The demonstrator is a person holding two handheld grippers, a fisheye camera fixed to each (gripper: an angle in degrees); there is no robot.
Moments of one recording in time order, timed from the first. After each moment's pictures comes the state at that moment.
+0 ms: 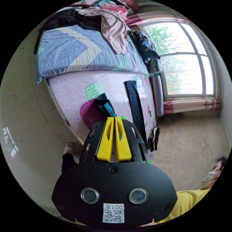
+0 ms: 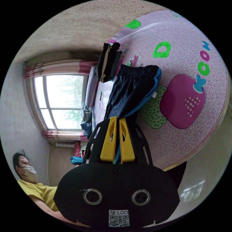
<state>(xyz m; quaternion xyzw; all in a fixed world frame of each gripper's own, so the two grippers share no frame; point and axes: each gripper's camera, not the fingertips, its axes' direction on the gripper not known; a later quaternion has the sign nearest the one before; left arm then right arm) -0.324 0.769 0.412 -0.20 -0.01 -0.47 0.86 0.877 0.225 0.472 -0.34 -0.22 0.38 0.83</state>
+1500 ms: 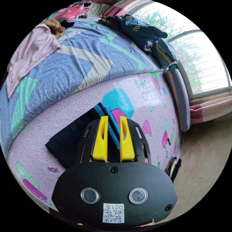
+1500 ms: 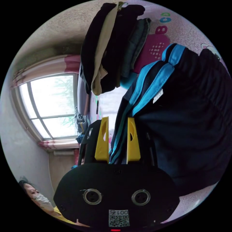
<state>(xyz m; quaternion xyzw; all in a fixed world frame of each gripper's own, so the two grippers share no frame) -0.277 0.296 0.717 -0.25 -0.14 -0.39 0.88 0.705 0.069 0.791 -0.38 -0.21 0.39 0.81</state>
